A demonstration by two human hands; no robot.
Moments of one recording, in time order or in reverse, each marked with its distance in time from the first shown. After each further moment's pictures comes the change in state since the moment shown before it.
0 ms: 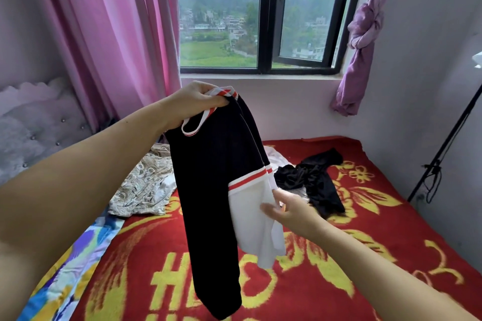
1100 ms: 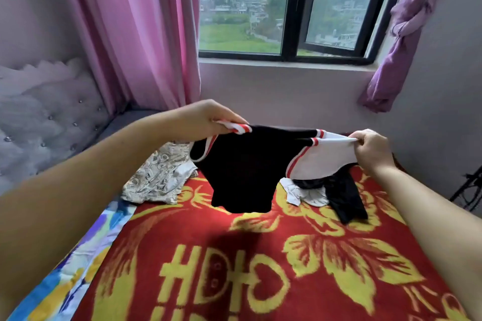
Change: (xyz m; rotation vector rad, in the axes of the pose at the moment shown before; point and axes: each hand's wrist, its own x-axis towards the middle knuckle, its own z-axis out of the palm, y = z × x) left_hand 0.005 -0.047 -0.012 0.441 -0.196 0.189; right_hand 0.131 0.069 -0.136 -0.396 0.646 0.123
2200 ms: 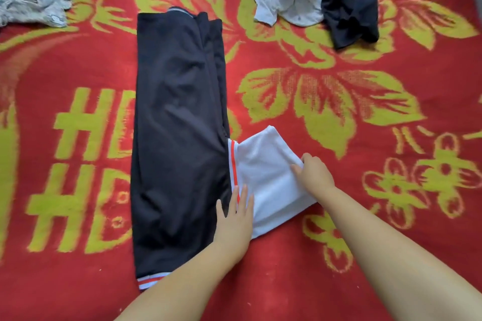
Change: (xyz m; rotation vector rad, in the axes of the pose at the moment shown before) left_hand -0.118 -0.036 0.680 0.353 -0.702 -0.580; right_hand -0.327 0.300 0.239 -0.275 -0.994 0.481
